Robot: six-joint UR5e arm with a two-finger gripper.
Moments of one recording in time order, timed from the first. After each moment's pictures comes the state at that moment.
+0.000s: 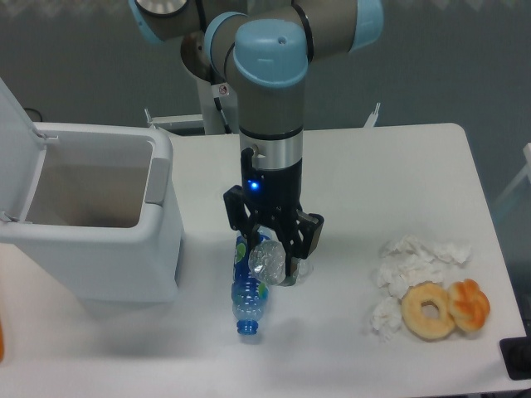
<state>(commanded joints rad) 2.40 -1.83 -1.49 -0.94 1.41 0.94</state>
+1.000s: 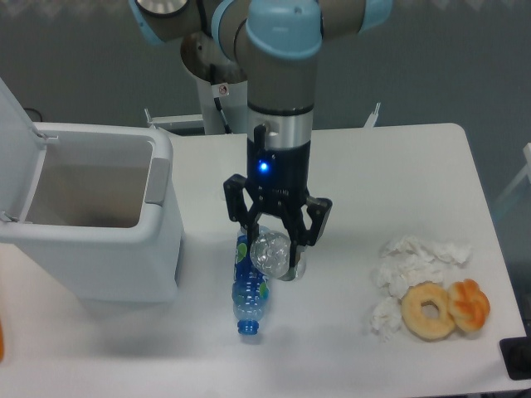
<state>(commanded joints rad) 2.46 -1.74 -1.49 -0.93 1.25 0.73</state>
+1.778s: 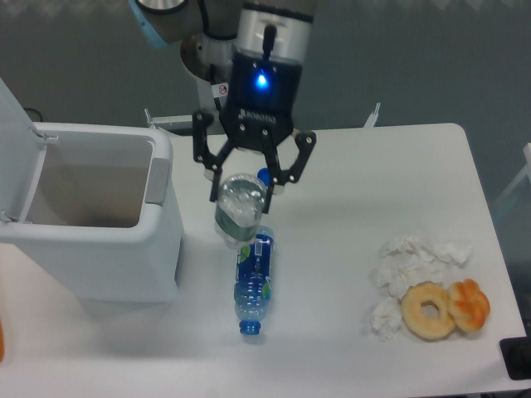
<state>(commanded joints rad) 2.48 -1.56 -1.54 -0.94 1.01 0.42</state>
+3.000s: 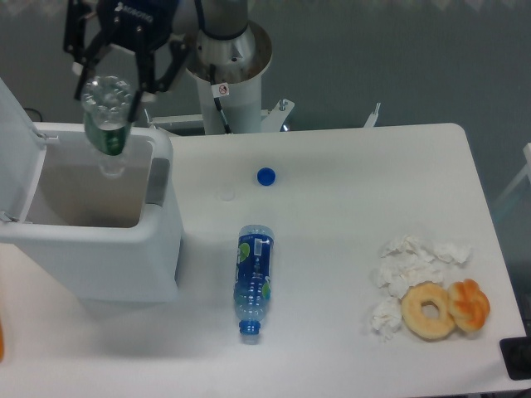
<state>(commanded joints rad) 2.30 -1.40 -1.70 -0.94 0.94 0.37</state>
